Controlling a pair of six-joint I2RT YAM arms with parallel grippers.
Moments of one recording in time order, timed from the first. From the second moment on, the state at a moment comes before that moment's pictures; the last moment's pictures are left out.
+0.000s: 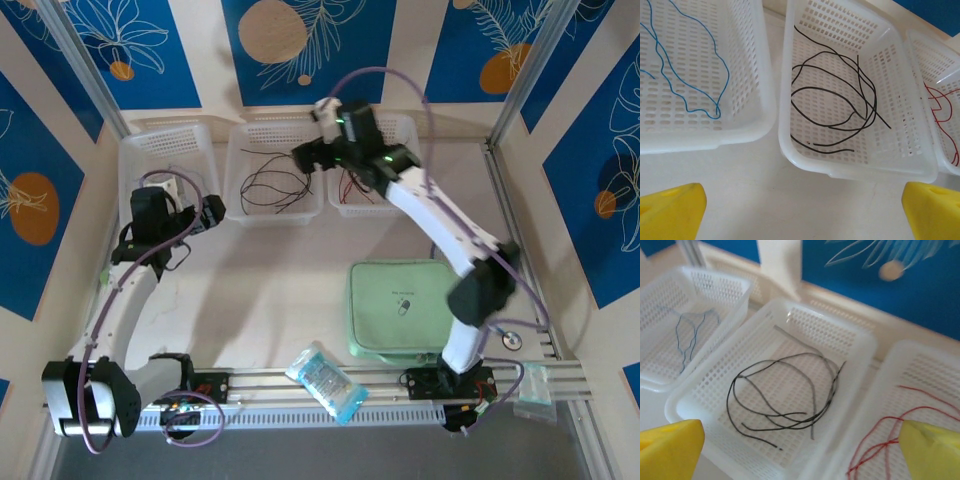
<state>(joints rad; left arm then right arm) -0.02 1.09 0.84 -0.31 0.23 -0.40 0.56 1.68 1.74 -0.50 0.03 0.00</state>
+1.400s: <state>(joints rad) -0.02 1.35 0.29 0.78 0.12 0.04 0.06 1.48 0.33 0.81 -0.07 0.05</state>
